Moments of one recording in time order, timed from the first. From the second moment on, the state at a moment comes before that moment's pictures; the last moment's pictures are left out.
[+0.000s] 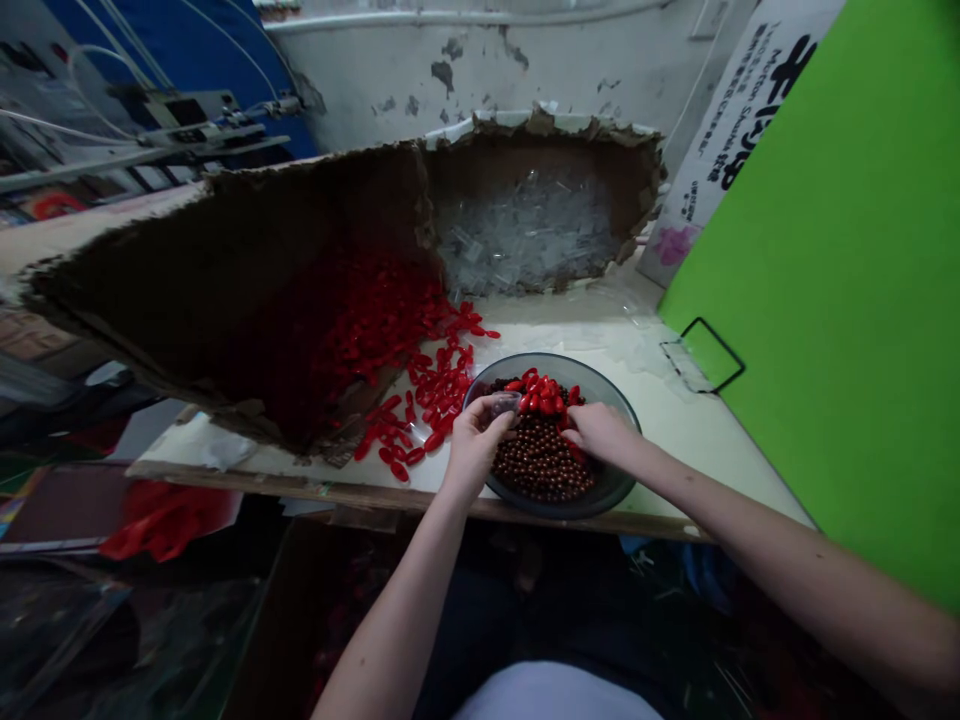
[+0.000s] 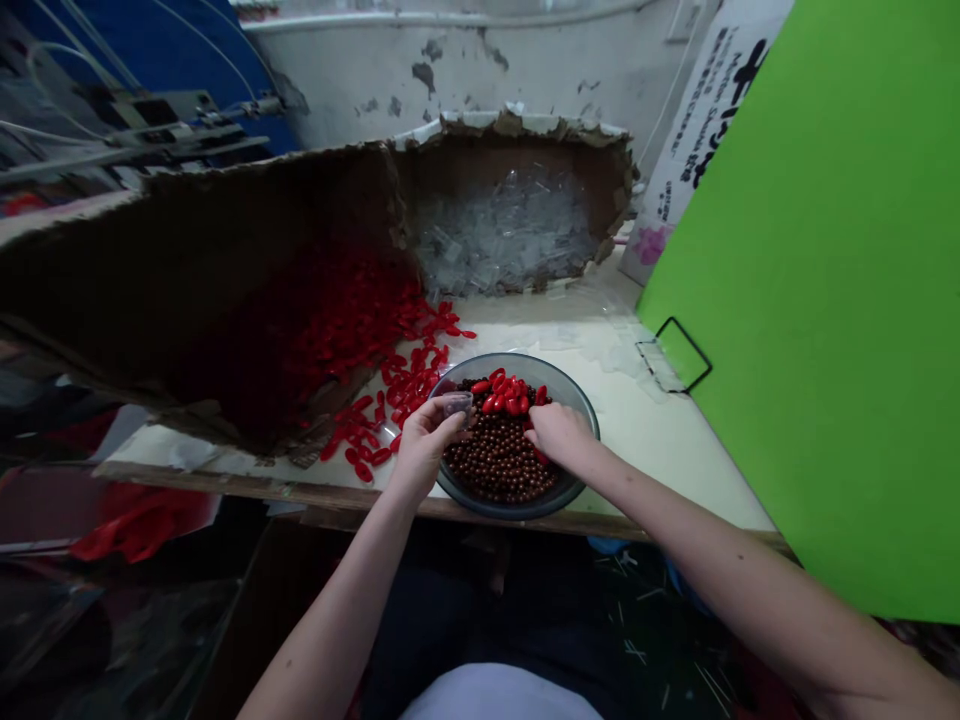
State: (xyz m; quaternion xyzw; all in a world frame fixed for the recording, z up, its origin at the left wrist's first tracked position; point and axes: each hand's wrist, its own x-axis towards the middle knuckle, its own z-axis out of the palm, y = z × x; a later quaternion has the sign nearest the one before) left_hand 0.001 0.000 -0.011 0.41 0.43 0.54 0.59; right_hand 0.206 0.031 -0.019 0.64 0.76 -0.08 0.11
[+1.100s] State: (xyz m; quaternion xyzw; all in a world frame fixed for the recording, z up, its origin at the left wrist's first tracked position) left_hand 0.012 0.001 -0.007 0.47 0.40 0.43 0.66; right_hand 0.189 0.005 0.014 0.44 0.71 -0.33 -0.45
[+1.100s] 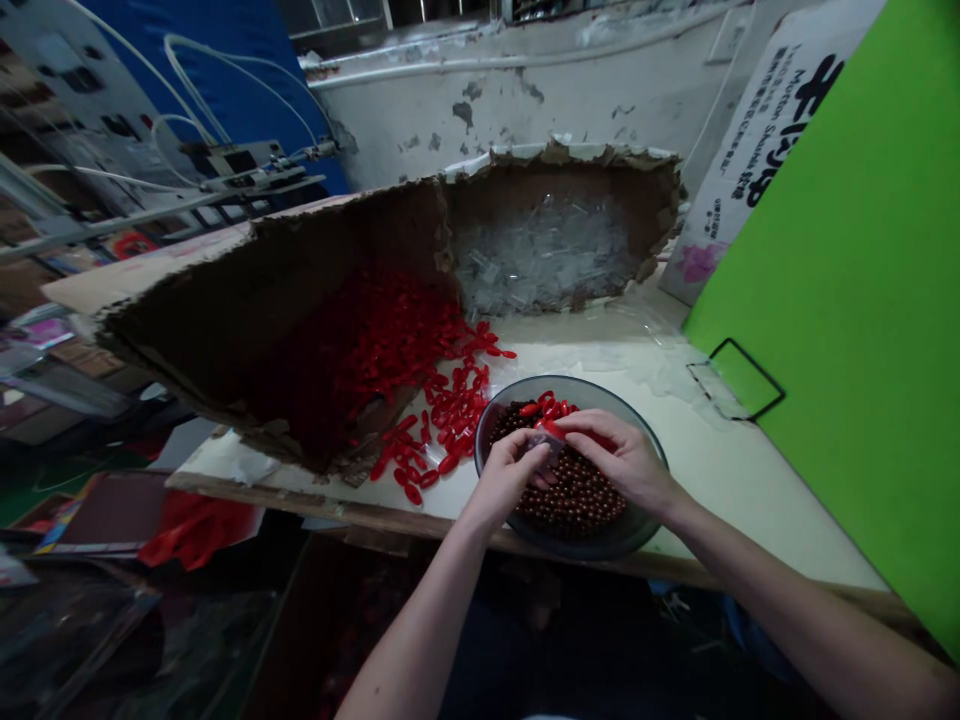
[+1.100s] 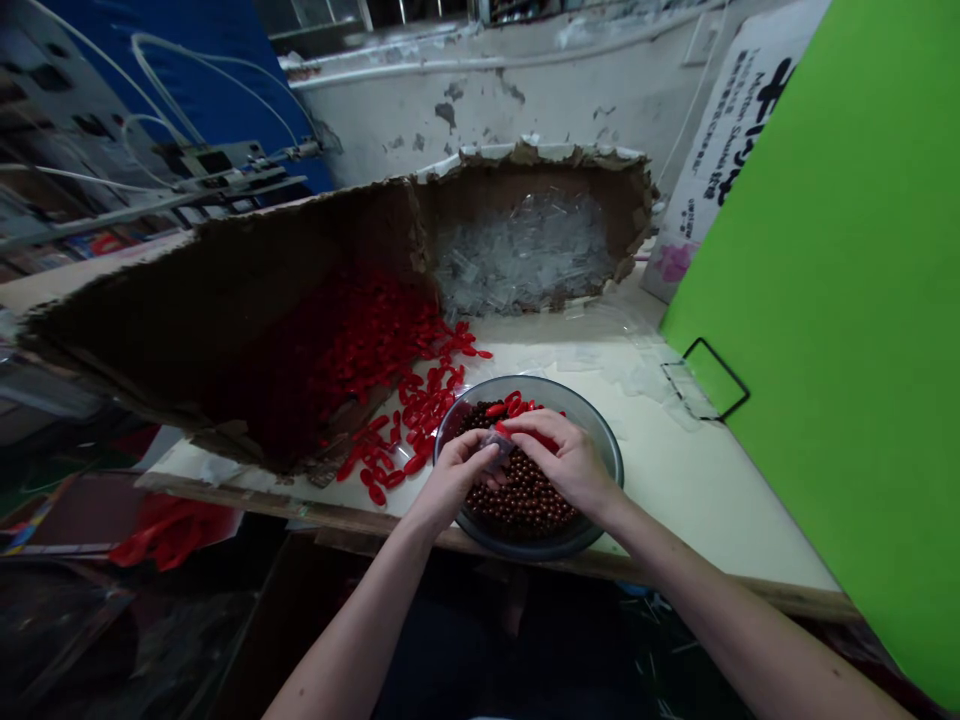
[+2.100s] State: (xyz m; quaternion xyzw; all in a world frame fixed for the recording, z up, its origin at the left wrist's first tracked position) left_hand 0.024 -0.005 -0.013 0.39 0.36 0.46 0.71; right_hand 0.178 -0.018 -0.001 0.48 0.74 -0.16 -0.44
